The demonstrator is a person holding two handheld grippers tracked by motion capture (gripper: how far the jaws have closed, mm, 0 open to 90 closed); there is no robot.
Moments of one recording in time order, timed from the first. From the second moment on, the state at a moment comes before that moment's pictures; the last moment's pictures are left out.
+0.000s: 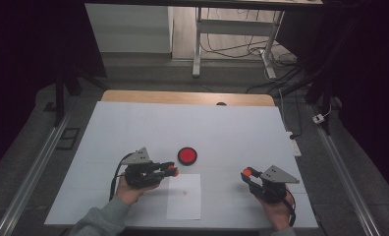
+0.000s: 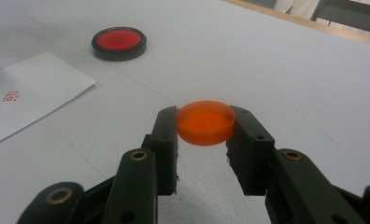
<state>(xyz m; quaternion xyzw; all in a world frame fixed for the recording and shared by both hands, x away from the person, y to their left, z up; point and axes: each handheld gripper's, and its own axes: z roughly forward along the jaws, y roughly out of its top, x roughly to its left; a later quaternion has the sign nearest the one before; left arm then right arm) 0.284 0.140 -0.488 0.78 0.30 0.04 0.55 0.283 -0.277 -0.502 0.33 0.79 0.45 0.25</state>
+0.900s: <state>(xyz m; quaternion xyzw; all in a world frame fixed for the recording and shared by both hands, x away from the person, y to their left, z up) 0.283 0.141 -0.482 0.79 0.29 0.05 0.54 0.282 -0.271 -0.503 0.33 0.80 0.45 0.24</state>
